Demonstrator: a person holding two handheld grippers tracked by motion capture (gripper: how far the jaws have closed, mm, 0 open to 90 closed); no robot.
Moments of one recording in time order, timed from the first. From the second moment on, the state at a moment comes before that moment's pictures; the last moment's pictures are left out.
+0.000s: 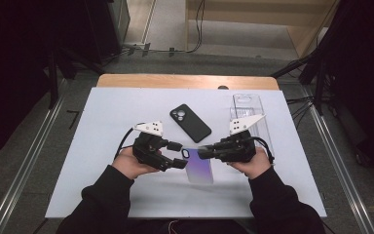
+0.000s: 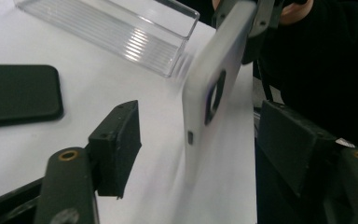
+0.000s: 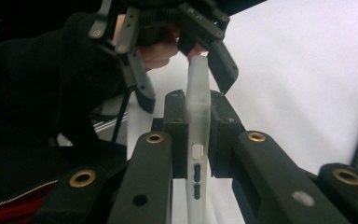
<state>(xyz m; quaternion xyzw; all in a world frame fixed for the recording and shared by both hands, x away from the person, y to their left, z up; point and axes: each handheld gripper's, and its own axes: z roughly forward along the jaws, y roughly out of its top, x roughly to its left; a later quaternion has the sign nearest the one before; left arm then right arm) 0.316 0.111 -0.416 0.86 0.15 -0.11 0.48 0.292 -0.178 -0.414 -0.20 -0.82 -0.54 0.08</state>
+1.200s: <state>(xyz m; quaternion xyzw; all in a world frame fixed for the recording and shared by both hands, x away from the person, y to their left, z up) 0.315 0.118 -0.404 0.85 0.14 -0.14 0.48 0.295 -0.184 -0.417 -0.22 -0.79 -0.57 0.08</state>
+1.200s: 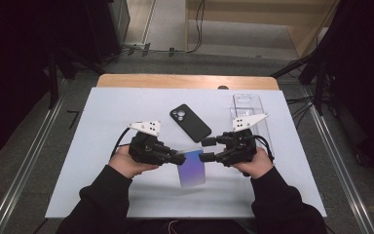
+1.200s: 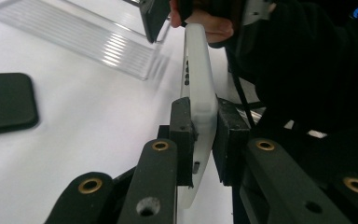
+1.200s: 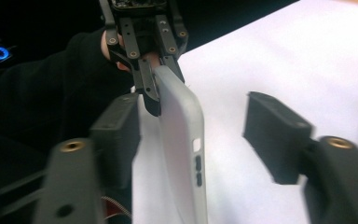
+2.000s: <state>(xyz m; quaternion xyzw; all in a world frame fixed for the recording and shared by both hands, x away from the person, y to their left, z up) 0.320 0.131 -0.388 0.83 0.31 -0.05 0.47 0.287 -0.167 -0.420 -0.33 -0.79 -0.52 -0.04</state>
